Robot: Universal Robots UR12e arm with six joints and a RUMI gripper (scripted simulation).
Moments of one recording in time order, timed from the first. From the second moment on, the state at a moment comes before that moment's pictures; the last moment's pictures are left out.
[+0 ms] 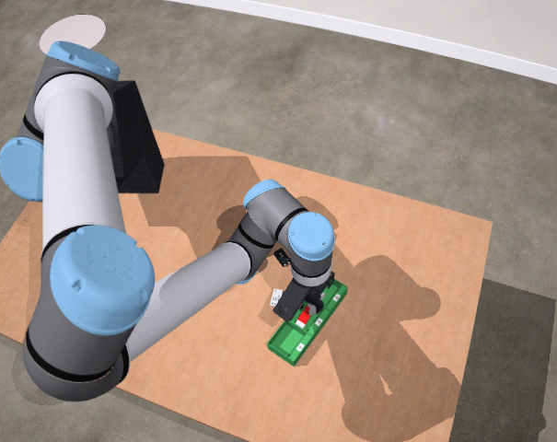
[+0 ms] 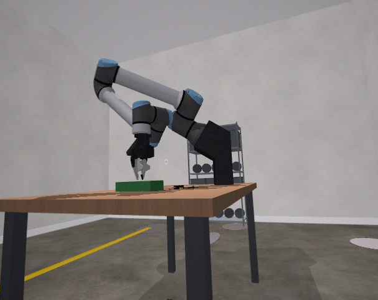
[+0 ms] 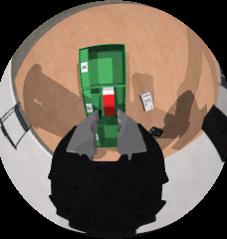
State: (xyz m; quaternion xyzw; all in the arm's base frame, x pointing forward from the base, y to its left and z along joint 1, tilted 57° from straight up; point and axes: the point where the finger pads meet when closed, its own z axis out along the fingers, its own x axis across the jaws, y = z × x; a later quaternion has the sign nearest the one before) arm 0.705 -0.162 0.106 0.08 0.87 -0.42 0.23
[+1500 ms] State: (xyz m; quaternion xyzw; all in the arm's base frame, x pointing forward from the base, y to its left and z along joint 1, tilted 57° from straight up) arm 0.667 -0.074 0.169 0.08 0.87 -0.42 0.23
